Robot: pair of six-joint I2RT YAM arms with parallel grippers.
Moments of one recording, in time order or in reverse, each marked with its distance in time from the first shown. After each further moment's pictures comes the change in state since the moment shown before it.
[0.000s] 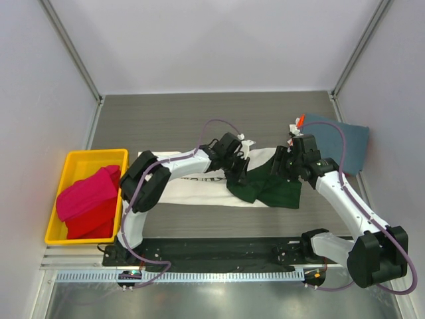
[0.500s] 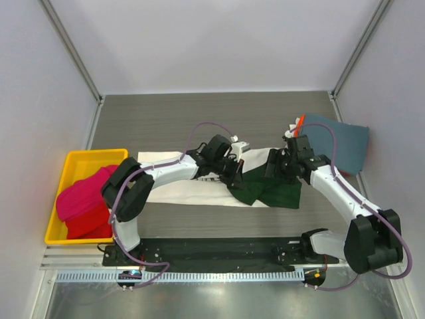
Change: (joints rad) left arm 0.011 -0.175 -0.189 0.113 0.120 -0.032; right arm 0.010 0.093 -0.009 0.013 -0.062 -0.005
